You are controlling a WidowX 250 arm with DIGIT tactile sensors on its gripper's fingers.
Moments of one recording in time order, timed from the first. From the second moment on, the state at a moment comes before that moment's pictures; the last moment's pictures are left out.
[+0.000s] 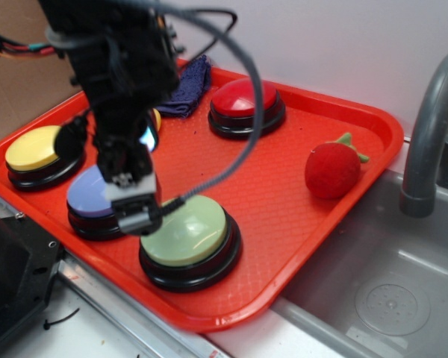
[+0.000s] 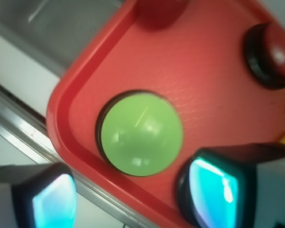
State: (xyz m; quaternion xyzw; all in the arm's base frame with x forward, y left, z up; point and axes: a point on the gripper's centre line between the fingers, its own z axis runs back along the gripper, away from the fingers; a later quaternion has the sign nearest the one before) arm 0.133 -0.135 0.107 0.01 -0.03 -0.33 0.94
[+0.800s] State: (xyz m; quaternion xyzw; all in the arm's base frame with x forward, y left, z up) arm 0.150 -0.139 0.053 -0.02 -0.02 -0.36 0.93
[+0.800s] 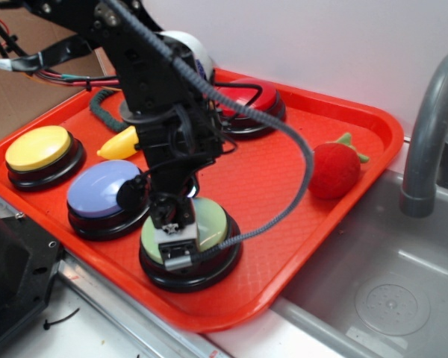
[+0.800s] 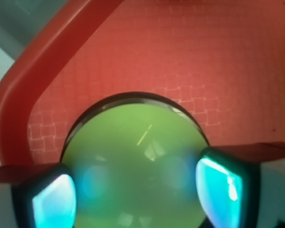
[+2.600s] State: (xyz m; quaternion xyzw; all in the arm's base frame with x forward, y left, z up) arm 0.156 -0.127 0.116 -0.01 0.01 -0.32 0.95
